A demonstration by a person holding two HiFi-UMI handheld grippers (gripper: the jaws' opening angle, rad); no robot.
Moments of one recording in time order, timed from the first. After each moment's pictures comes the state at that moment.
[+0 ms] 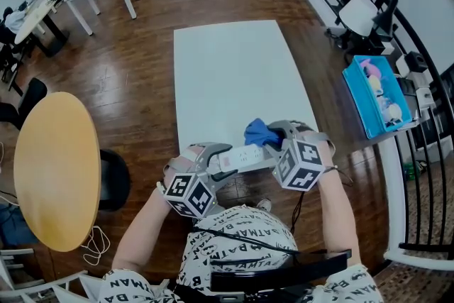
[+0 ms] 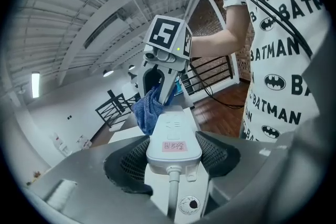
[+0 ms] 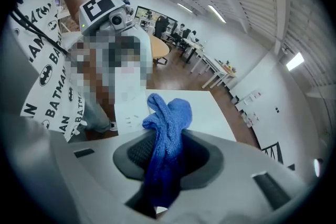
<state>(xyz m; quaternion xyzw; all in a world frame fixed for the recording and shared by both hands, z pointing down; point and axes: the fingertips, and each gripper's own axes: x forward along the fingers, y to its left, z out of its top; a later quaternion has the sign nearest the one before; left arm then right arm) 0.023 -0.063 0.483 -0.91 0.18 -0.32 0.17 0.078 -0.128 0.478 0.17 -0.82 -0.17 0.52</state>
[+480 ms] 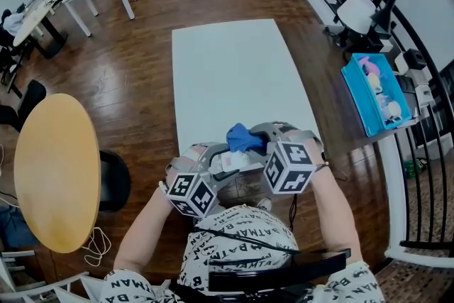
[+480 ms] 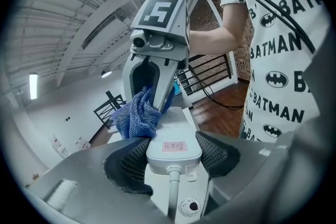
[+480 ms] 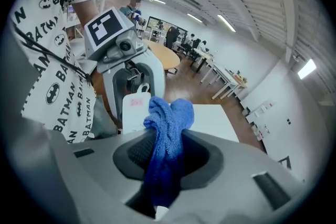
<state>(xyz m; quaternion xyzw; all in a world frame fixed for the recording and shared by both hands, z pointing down) 0.027 -0.061 0.489 -0.91 0.17 -0.32 0.18 0.030 -0.103 0.468 0.10 -0.85 -0.19 0.49</state>
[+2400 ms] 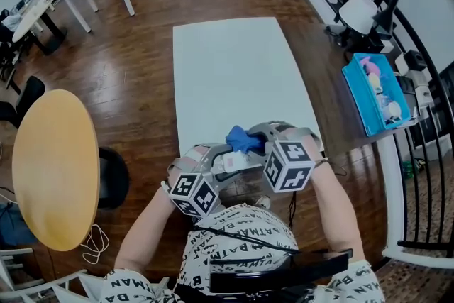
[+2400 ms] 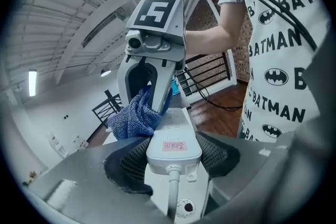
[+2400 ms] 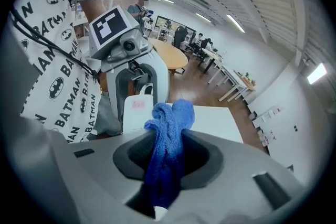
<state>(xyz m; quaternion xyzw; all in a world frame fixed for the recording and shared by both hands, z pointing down) 0.024 -0.053 0.496 -0.92 0.17 -0.32 0.17 0.018 -0.094 0.476 0.06 -0.84 -0.20 0.50</state>
